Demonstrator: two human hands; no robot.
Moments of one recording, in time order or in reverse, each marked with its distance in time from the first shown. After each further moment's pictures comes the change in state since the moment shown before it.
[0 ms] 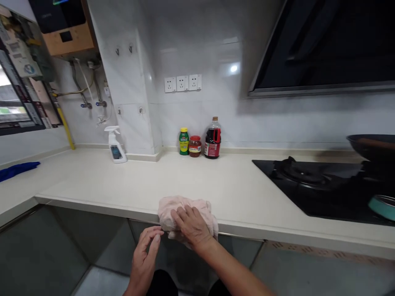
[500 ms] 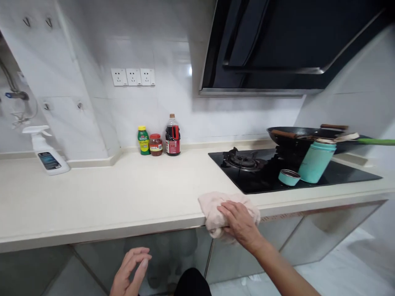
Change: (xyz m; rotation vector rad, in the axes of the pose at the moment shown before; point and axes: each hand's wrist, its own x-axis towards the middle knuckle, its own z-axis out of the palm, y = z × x) left_hand -0.022 -0.012 0.067 0.000 -0.329 0.107; right_hand -0.213 0.176 -0.101 -0.103 0.000 0.267
